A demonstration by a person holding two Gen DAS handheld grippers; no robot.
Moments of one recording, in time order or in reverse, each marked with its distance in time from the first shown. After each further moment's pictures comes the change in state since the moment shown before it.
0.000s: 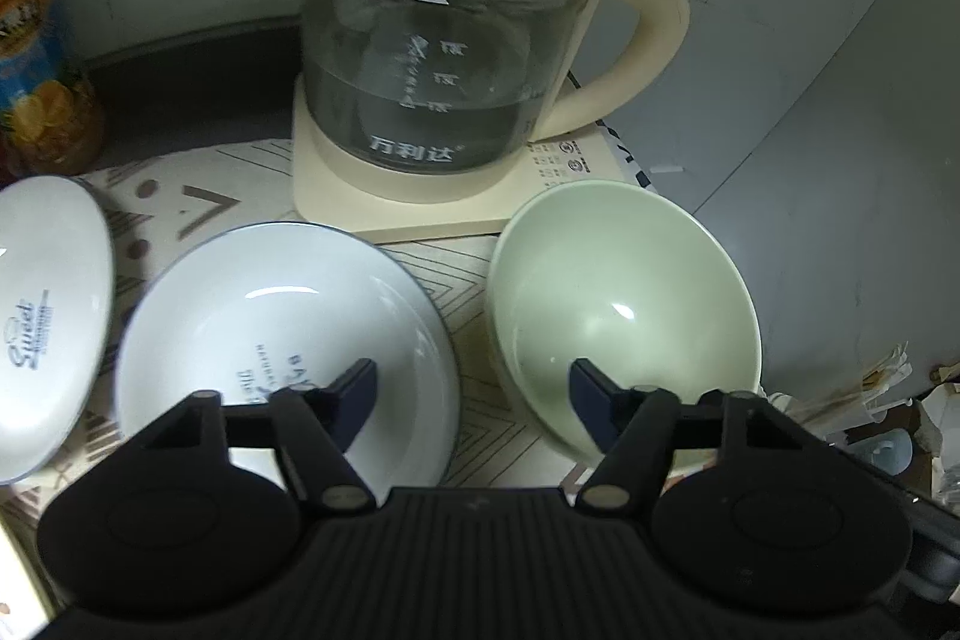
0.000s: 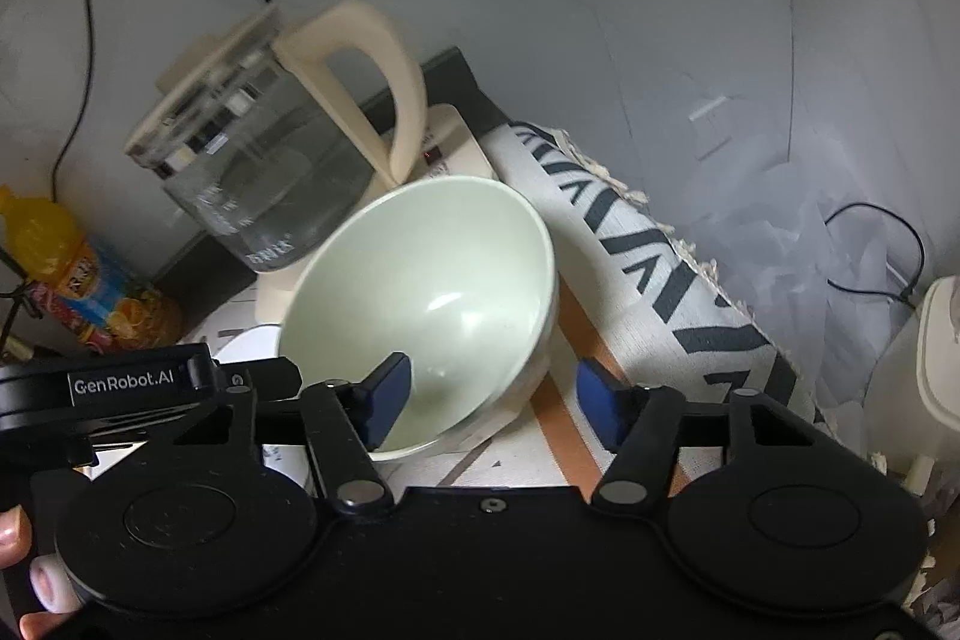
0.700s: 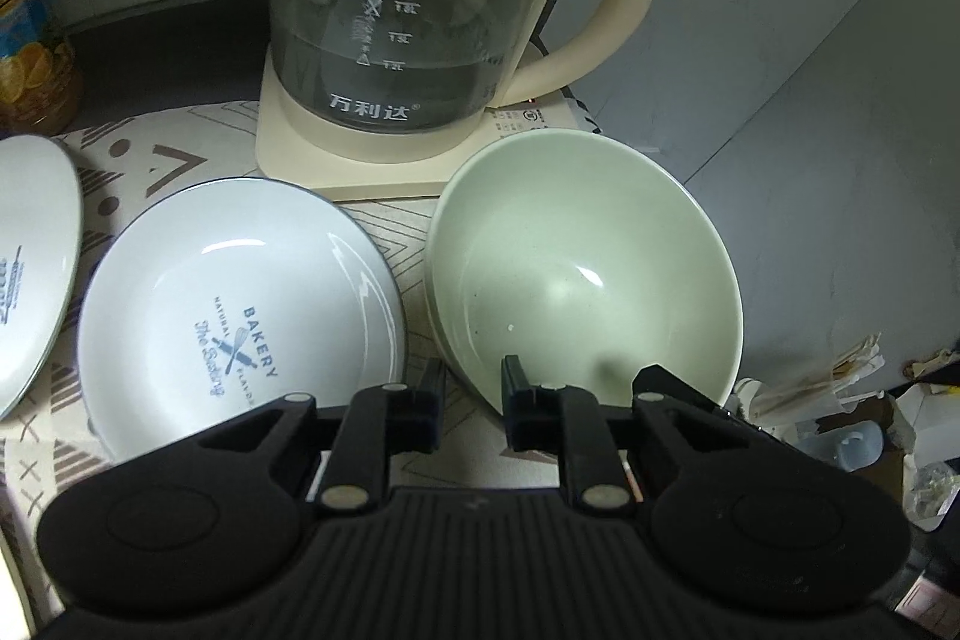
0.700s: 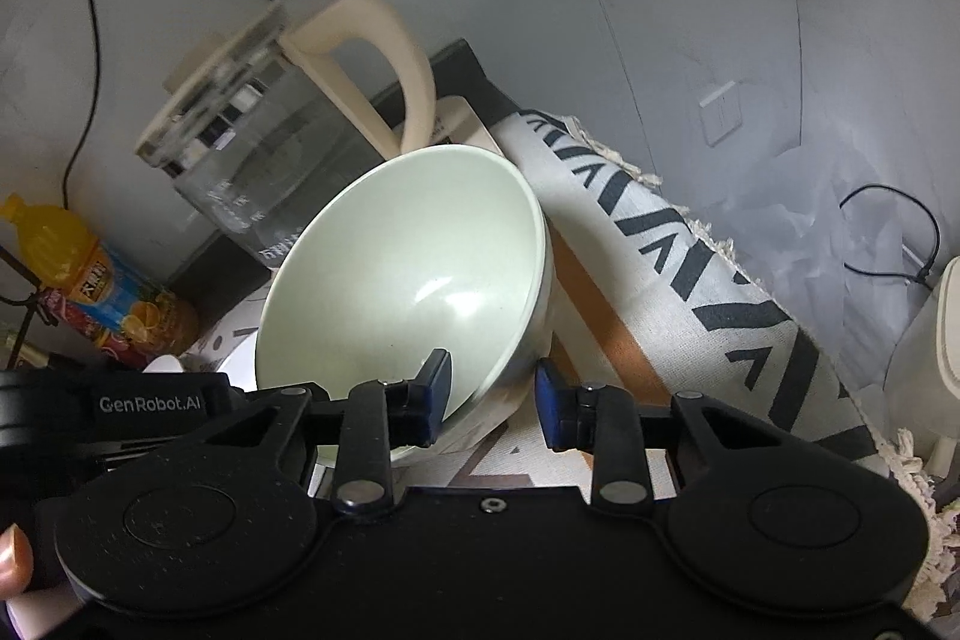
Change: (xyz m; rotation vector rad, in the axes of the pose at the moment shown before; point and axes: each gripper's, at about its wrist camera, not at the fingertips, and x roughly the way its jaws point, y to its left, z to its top) left arm -0.009 -0.012 -0.012 -0.037 0.039 -0.043; right arm -0.005 0.002 -0.008 0.023 -0.008 0.042
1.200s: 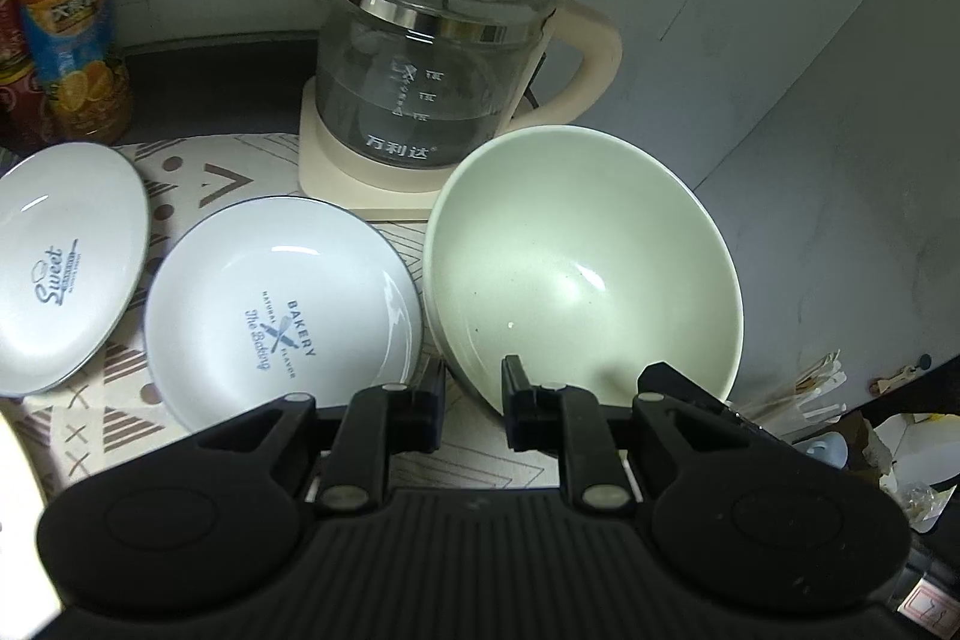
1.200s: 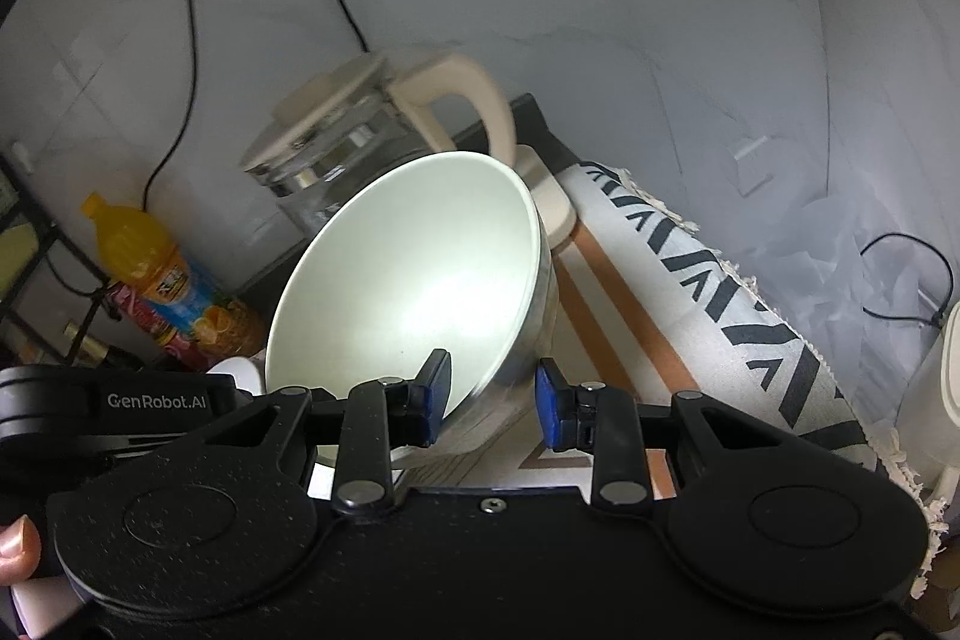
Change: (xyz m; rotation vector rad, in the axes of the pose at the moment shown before) left arm -0.061 0.012 -0.020 -0.021 -0.090 -0.030; right arm -0.053 0.026 -0.009 -0.058 -0.085 0.071
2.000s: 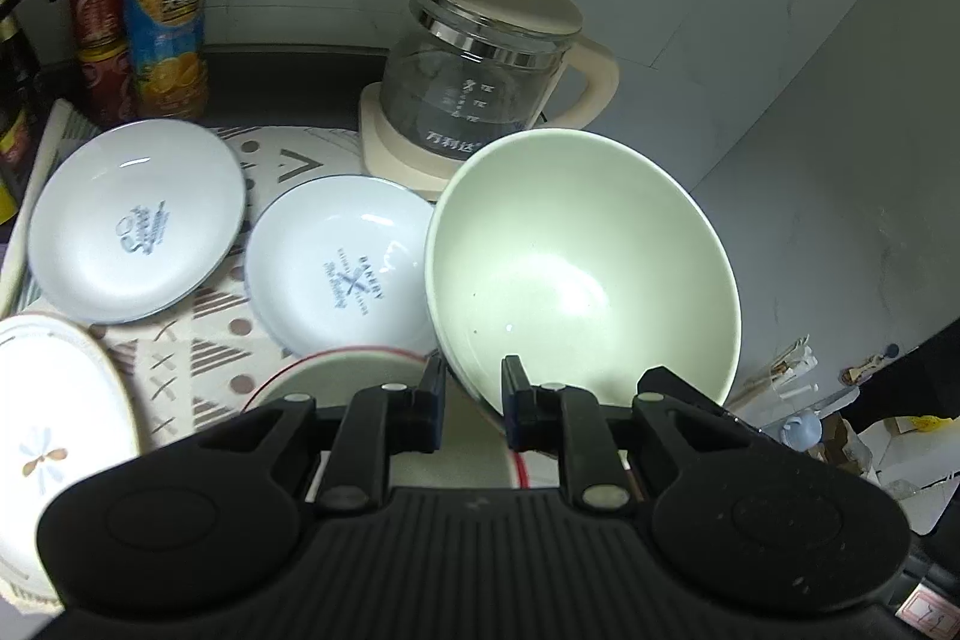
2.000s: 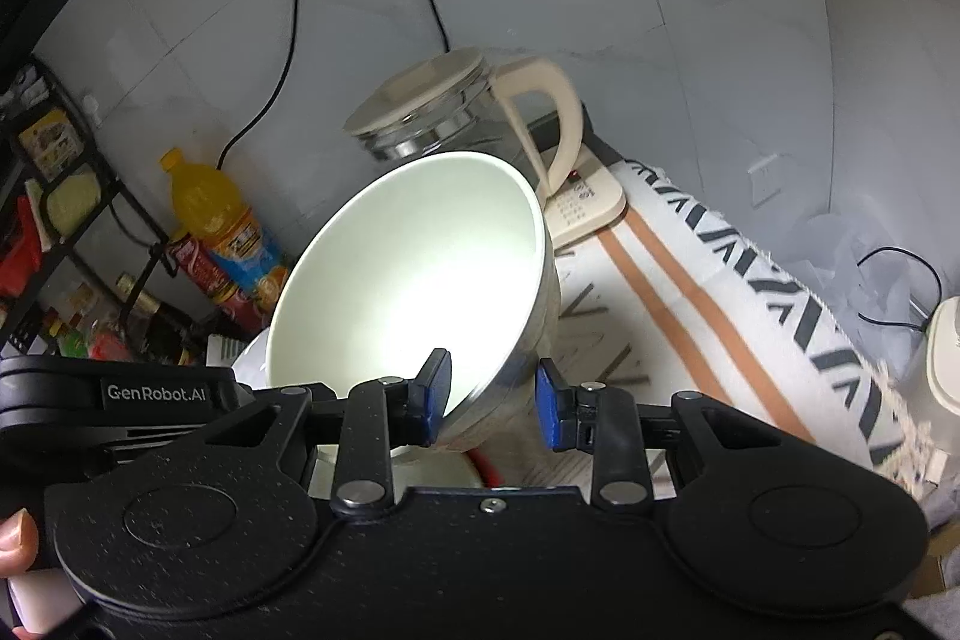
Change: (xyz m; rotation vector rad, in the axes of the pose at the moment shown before) left arm -0.087 0.040 -0.047 -0.026 -0.052 -0.029; right arm -0.064 0.059 -0.047 -0.062 -0.028 -0.003
